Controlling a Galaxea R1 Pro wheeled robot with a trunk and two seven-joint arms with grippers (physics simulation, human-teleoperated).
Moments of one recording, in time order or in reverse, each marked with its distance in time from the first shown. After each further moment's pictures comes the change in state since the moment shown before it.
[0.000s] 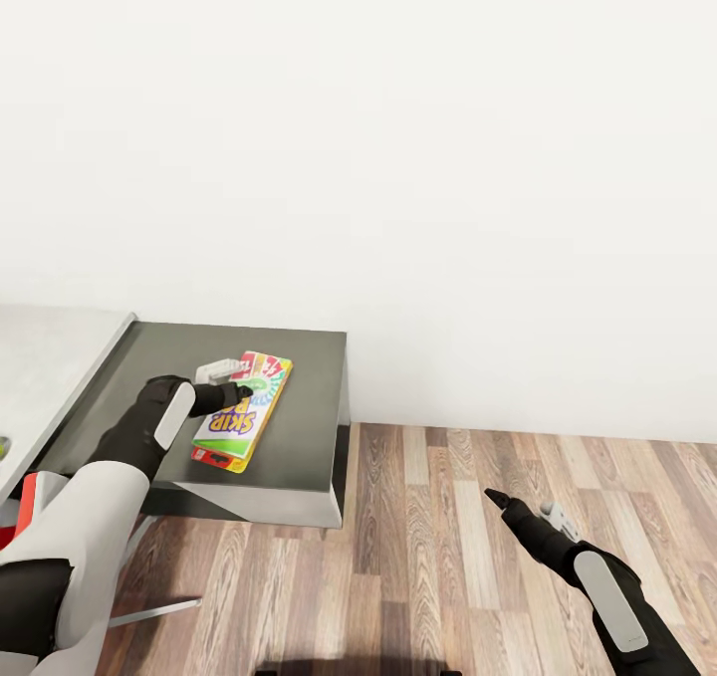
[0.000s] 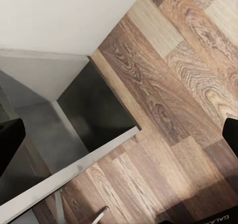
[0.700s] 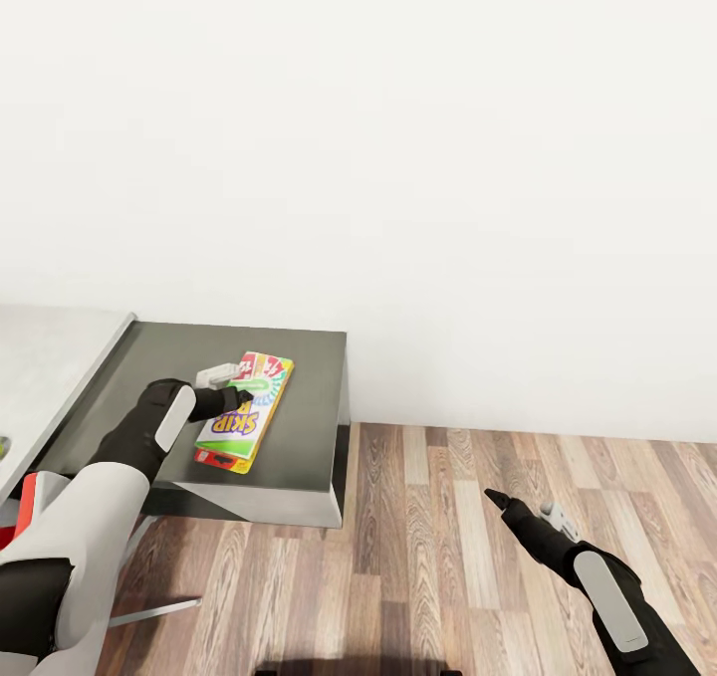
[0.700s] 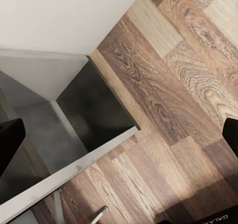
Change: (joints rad) left arm 0.001 0.001 0.000 0.026 0.000 0.000 -0.001; right arm 0.000 0.000 0.000 0.001 0.003 0.000 0.000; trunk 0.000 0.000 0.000
